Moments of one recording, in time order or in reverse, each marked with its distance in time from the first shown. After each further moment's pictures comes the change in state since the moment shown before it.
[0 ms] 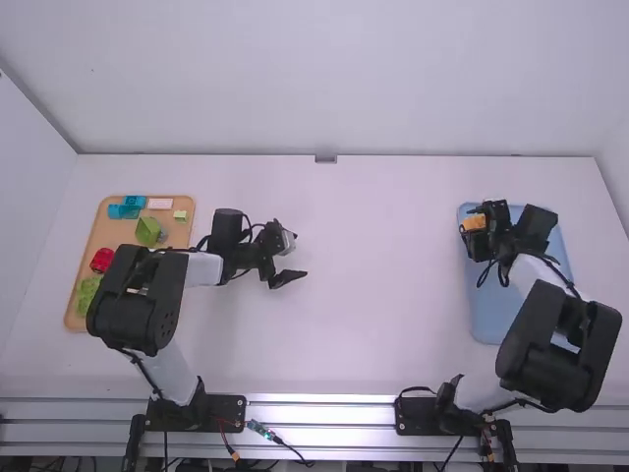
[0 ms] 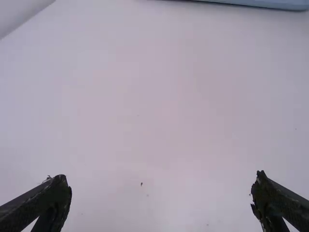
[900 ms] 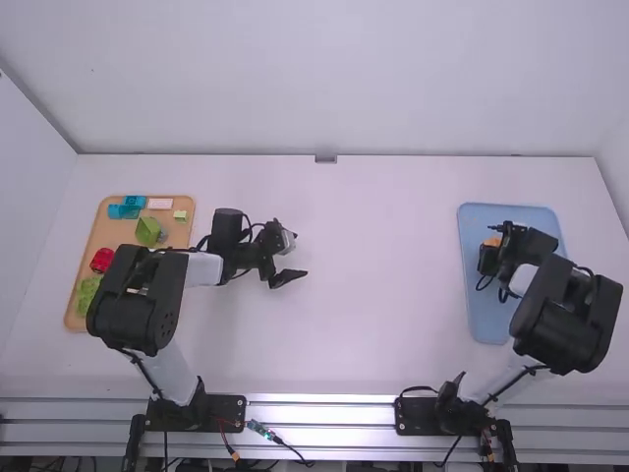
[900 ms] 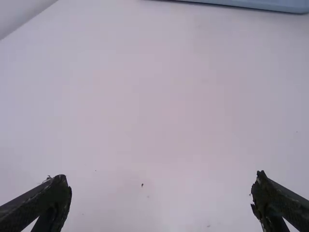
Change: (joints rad) left arm 0.000 0.000 0.000 0.004 0.000 -0.013; right arm -0.093 0.218 -0.087 0.282 0.180 0.225
